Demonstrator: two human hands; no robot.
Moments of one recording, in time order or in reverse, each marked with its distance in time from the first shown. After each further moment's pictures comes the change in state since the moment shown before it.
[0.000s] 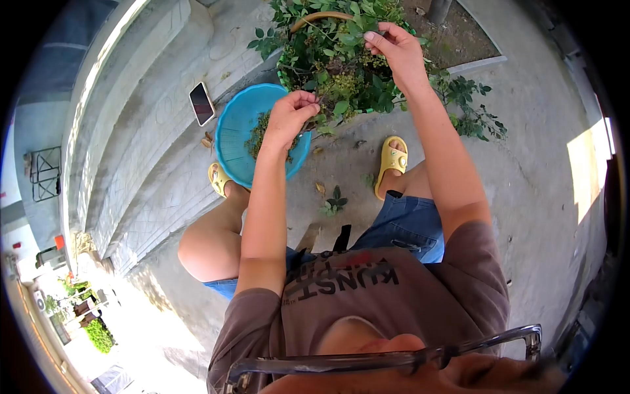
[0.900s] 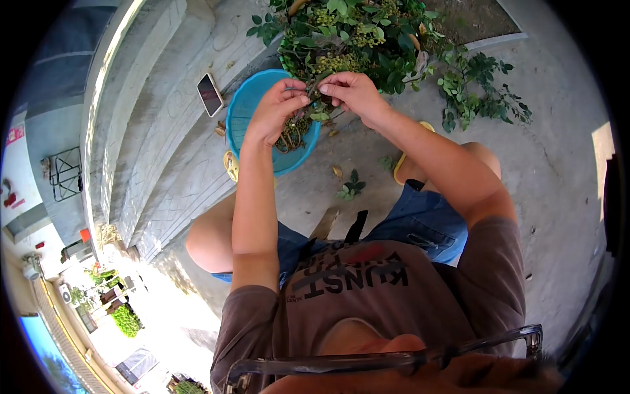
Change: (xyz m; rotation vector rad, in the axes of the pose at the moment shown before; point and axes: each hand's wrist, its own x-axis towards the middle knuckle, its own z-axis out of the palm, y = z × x) left_hand -0.001 -0.003 -0.023 -0.127 -0.114 -0.136; right_hand -0.091 0.043 0.064 0.183 -0.233 0.618
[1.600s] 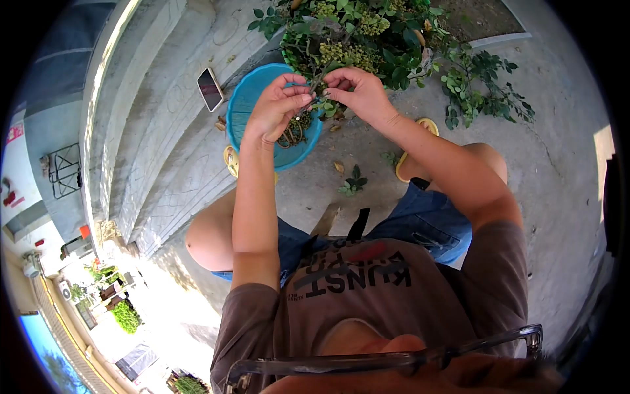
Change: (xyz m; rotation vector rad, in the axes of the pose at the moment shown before) left_hand -0.004 0.000 -0.002 -0.243 -0.057 -0.001; right_hand -0.006 0.011 0.002 -0.323 0.111 -0.395
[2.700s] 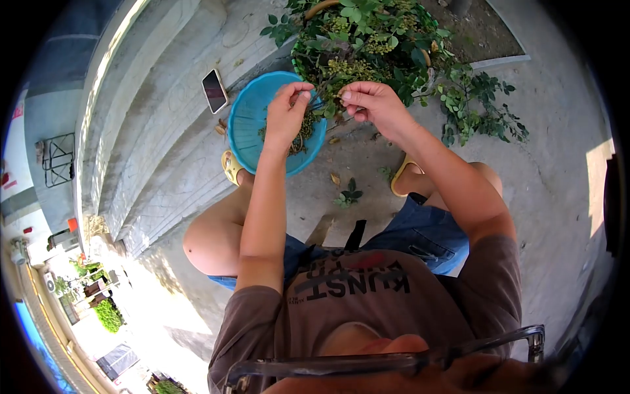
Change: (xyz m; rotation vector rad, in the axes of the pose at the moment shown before) left_hand 0.003 -0.019 -0.001 0.579 0.344 0.273; right_hand 0.005 -0.025 -0.018 0.510 -0.154 0.493
